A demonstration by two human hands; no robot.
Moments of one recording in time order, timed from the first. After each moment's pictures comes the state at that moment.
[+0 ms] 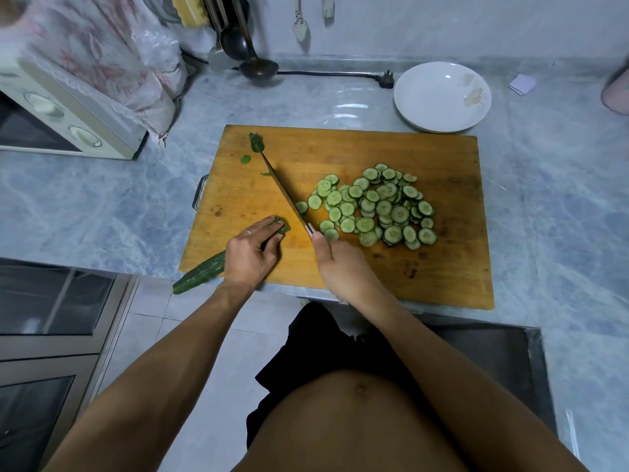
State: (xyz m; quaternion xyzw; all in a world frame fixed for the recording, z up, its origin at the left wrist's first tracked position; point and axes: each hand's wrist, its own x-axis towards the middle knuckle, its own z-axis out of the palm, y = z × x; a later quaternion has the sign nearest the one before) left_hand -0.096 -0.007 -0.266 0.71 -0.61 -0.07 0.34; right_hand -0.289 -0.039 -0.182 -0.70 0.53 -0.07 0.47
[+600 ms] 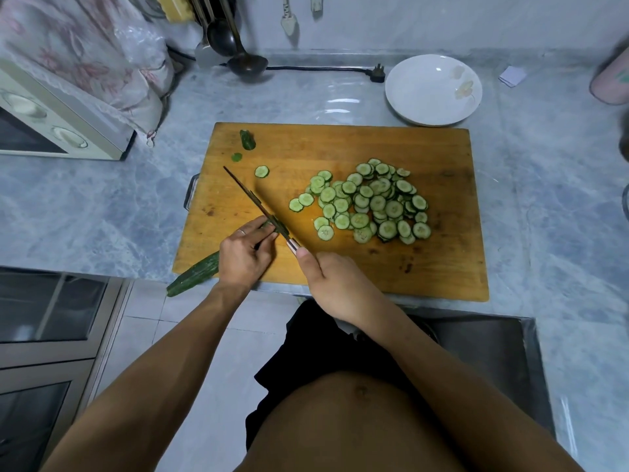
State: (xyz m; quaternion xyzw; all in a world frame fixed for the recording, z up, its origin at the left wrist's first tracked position) left_hand -0.097 -0.004 -0.269 0.71 -0.60 -0.09 0.35; right_hand -0.300 -0.016 -0.163 -0.74 0.47 -0.06 0.48
